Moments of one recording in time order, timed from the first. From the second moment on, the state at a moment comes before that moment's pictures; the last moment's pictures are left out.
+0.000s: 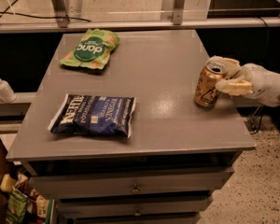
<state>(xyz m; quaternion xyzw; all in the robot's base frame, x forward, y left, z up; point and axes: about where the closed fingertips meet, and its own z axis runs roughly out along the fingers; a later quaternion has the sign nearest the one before) 0.557 -0.220 0.908 -0.46 0.33 0.57 0.60</state>
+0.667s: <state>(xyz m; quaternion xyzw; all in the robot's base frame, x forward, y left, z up) 0.555 -0.214 0.908 -0.47 0.33 0.58 0.58</state>
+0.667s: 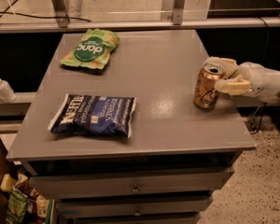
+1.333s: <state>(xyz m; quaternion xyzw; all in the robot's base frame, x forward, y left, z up) 0.552 -0.211 0.911 -0.47 0.34 0.58 0.57</state>
